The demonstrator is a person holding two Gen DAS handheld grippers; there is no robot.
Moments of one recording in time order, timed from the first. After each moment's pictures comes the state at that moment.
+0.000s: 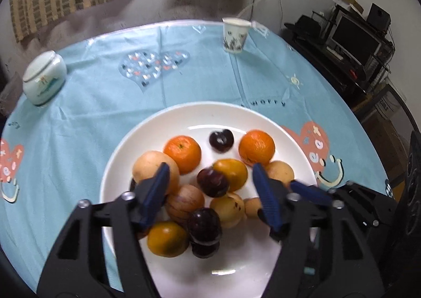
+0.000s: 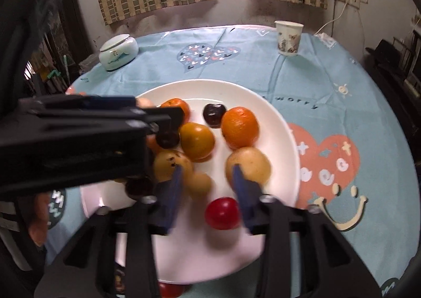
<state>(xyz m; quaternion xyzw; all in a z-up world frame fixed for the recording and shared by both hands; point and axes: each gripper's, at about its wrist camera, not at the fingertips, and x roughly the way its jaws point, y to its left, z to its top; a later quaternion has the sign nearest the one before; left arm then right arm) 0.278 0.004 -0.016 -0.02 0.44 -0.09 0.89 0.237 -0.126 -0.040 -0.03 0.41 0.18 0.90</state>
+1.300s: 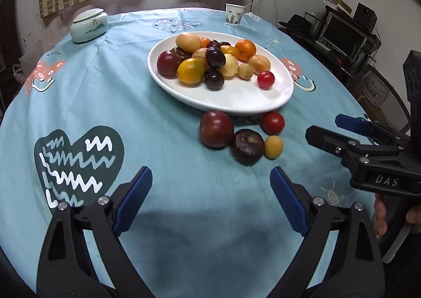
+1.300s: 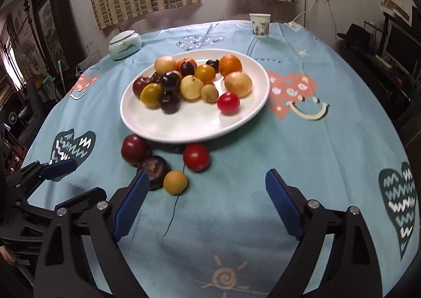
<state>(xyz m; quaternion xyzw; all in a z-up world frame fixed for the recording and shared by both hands) 0.048 0.044 -0.058 -0.04 0.43 -0.09 0.90 0.082 -0.145 -0.041 0.00 0.42 0.14 0.90</state>
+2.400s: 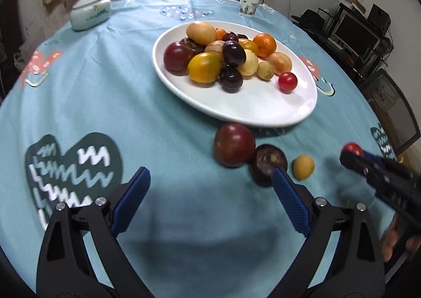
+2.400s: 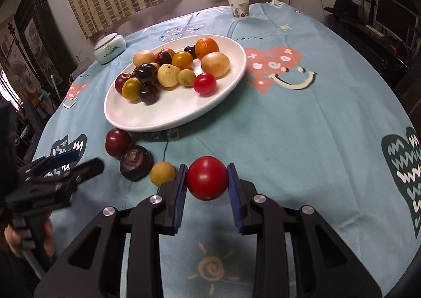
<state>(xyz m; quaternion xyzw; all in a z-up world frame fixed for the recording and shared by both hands) 0.102 0.050 -0.071 -0.06 0.47 -0.07 0.88 0.083 -0.179 -0.057 0.07 0.44 0.12 0.89</state>
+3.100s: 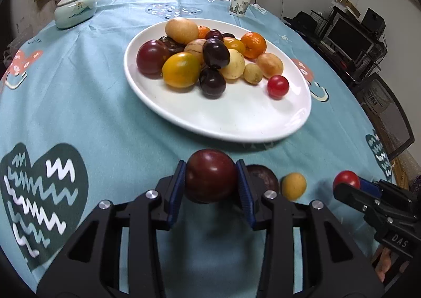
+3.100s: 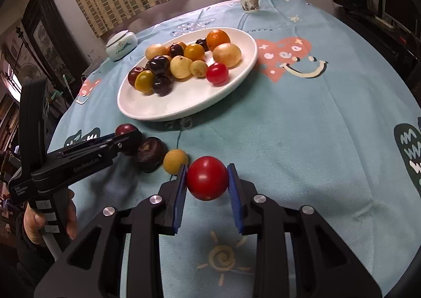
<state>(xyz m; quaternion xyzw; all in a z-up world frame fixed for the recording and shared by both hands) 0.115 0.033 -0.081 -0.08 0.46 -0.10 0.88 0.075 -0.176 -0.059 0.08 0.45 0.16 0.88</state>
